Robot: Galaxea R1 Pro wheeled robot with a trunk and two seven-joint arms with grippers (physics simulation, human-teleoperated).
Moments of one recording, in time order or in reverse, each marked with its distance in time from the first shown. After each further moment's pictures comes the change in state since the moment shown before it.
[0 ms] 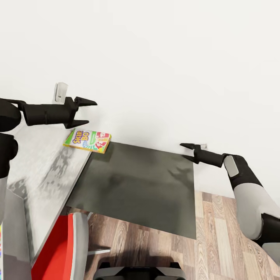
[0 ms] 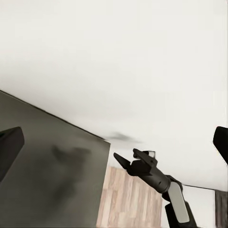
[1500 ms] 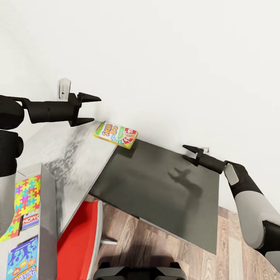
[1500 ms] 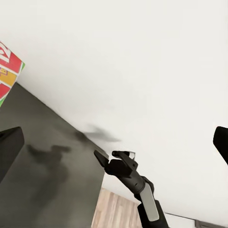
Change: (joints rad) left arm -0.014 -0.065 0.034 0.000 0.059 -0.003 0.049; right arm 0.062 -0.011 -0.005 0.026 0.006 -0.118 0.232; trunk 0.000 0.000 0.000
